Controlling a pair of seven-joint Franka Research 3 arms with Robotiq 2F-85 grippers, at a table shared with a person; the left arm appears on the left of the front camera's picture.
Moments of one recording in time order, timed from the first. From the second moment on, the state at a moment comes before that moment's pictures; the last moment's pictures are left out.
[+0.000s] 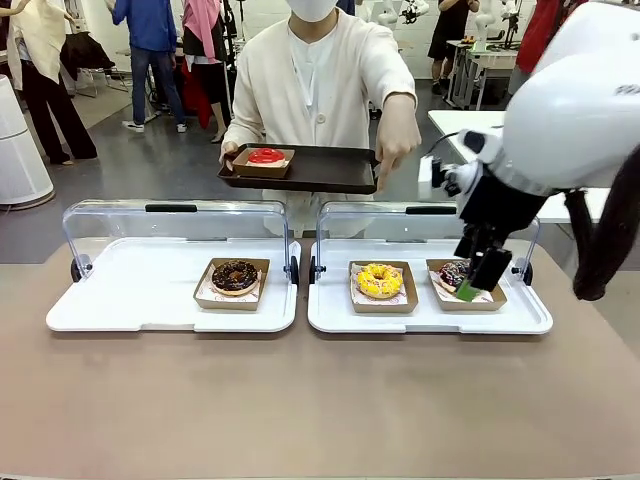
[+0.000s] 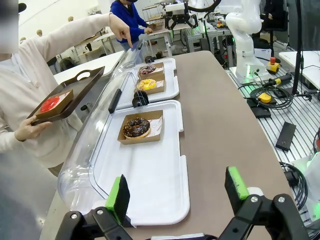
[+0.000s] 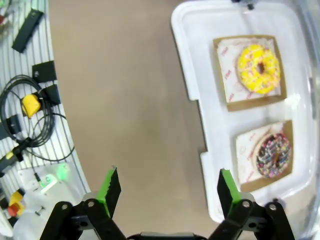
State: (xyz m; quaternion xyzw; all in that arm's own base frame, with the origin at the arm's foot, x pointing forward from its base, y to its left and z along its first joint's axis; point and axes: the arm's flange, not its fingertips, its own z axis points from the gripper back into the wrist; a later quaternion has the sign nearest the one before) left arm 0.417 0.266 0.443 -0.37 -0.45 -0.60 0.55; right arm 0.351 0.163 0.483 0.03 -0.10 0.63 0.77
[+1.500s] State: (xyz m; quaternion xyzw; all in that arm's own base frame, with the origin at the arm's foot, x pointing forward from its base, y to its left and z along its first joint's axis) left arm 0.417 0.267 0.442 -0.37 -0.45 -0.60 0.55; right arm 0.445 0.270 0.418 0.01 -0.10 0.68 0.73
